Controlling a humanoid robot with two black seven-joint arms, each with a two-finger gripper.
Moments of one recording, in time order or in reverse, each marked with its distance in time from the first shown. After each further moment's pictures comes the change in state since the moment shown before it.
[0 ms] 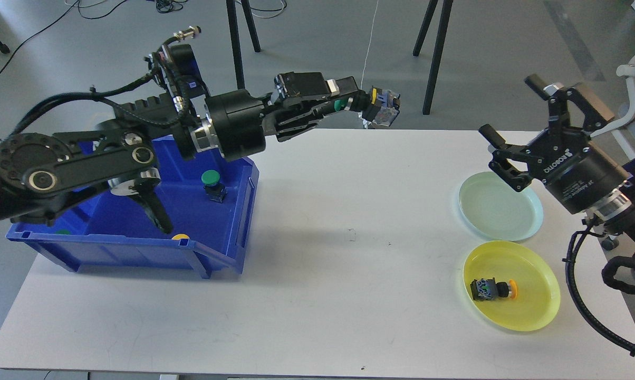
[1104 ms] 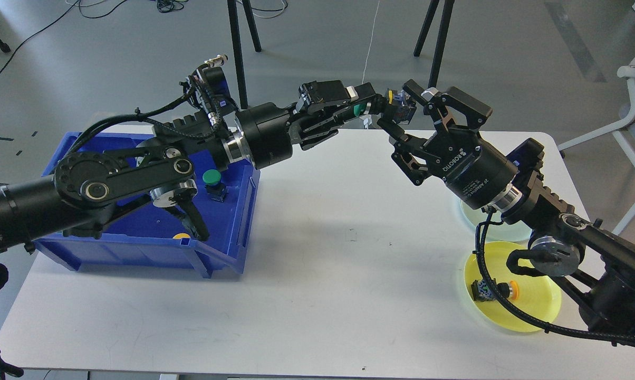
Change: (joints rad) left arm 0.070 -0.079 -0.077 0.074 0.006 -0.005 -0.002; right arm 0.191 0.201 -0.194 -0.087 -0.058 -0.001 0.130
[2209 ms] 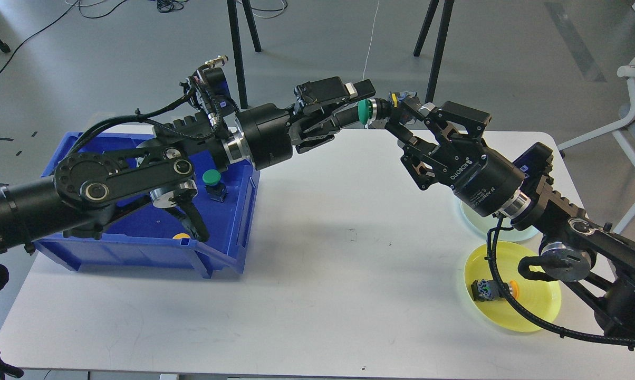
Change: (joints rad) left arm 0.006 0.000 -0.011 -0.003 -0.001 -0.001 0.002; right arm -0.007 -0.054 -0.042 0.005 -0.025 0.002 0.009
